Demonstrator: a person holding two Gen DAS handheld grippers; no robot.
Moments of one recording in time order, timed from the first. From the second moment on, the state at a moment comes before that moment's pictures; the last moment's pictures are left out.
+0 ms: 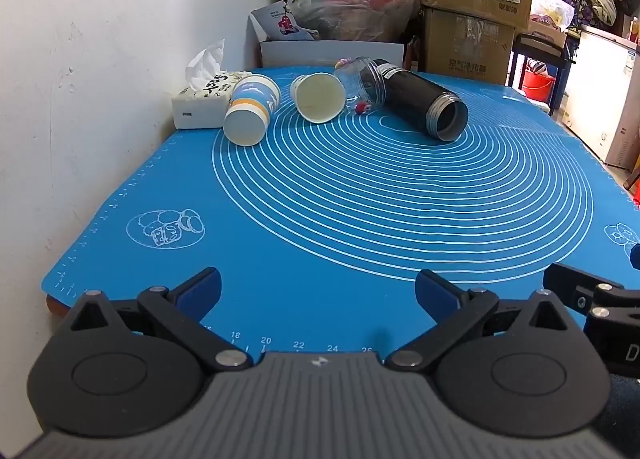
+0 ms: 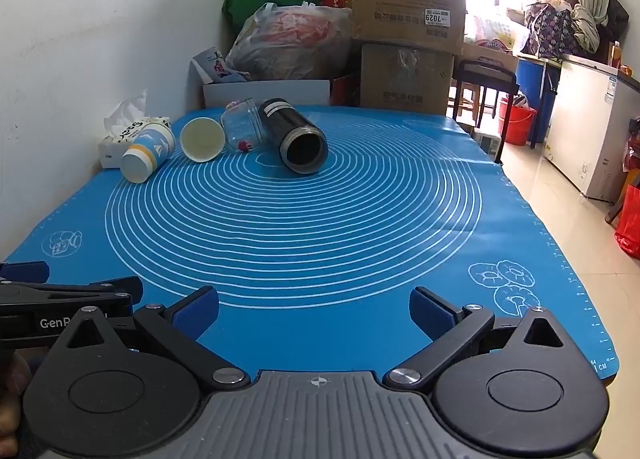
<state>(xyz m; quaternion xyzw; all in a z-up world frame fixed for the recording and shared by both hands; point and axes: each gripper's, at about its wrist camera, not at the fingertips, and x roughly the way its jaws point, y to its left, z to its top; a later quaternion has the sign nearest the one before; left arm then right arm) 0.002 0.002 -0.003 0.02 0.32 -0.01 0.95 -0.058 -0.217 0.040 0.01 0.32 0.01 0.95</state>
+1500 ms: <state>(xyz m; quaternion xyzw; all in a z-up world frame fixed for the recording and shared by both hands) 0.002 0.000 -0.002 0.02 0.33 -0.01 0.94 -0.058 -0.220 0.040 0.02 0.32 0.01 0.95</state>
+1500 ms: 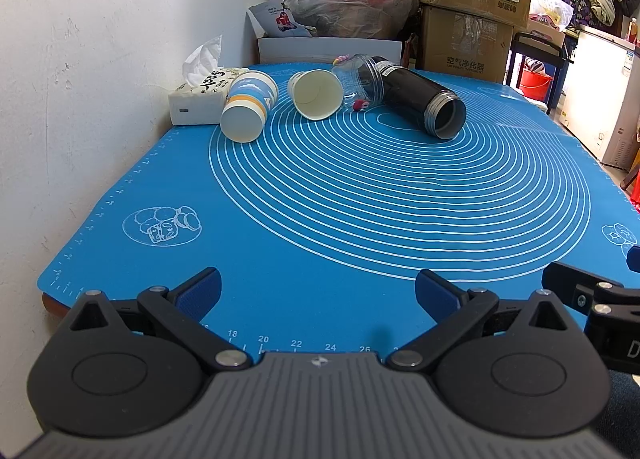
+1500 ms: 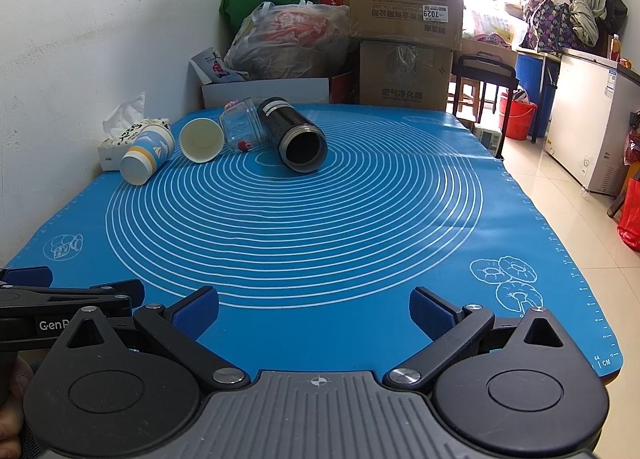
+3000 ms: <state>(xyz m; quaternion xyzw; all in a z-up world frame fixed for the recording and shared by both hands) 0.010 0.001 0.005 0.01 0.33 0.01 0.94 -0.037 -0.236 0.046 0.04 0.34 0.01 0.94</state>
